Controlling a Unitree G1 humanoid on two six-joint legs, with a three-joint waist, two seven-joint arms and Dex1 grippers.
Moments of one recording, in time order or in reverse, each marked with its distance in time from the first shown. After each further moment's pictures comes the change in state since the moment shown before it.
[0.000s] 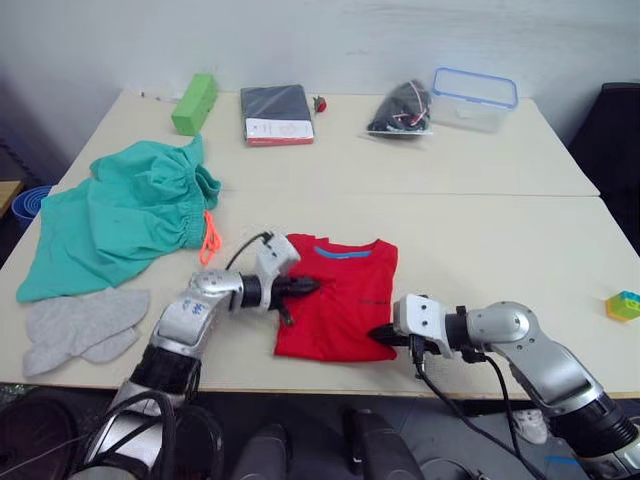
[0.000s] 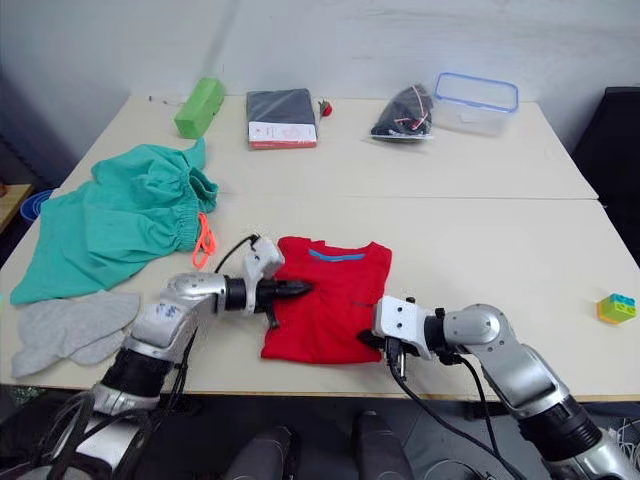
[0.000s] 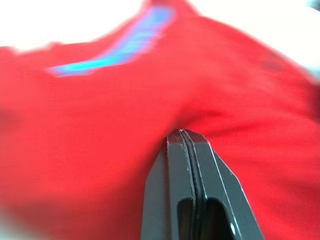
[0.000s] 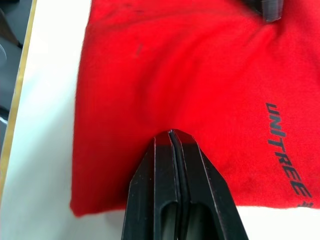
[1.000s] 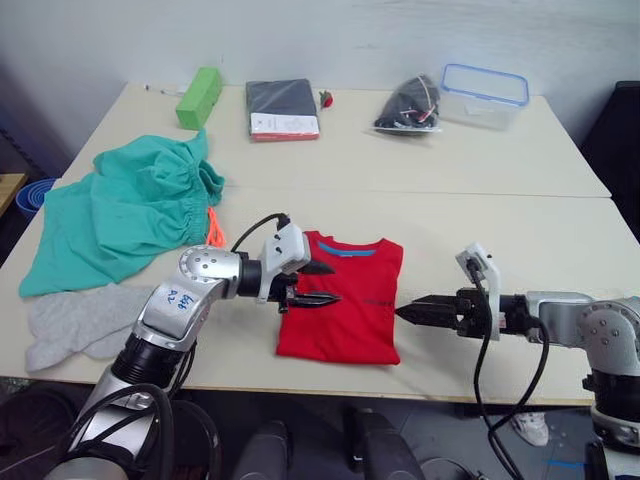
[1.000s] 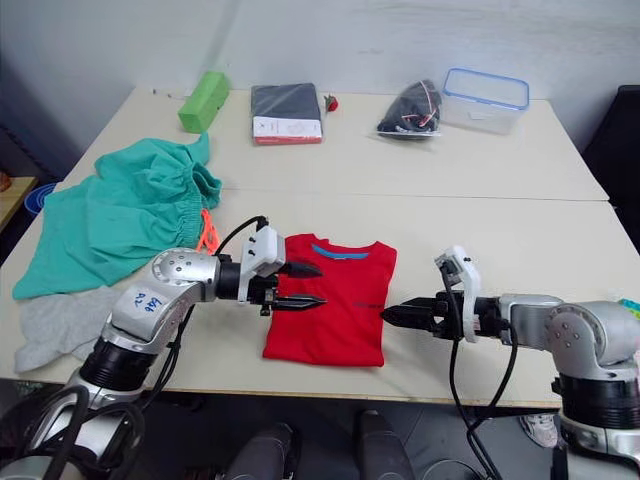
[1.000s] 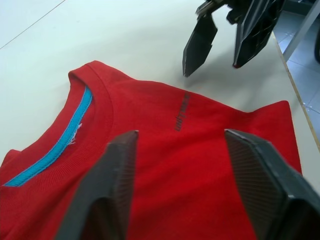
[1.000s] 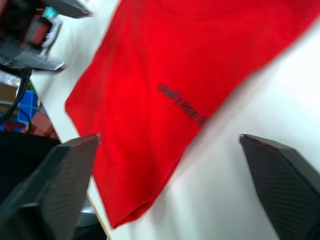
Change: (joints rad) left arm 0.015 0.107 -0.098 -0.305 -0.055 -0.088 -0.258; right arm -0.171 0.090 -0.497 0.088 0.755 1.192 -0.357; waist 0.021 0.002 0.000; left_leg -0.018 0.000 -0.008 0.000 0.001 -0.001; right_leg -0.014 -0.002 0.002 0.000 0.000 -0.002
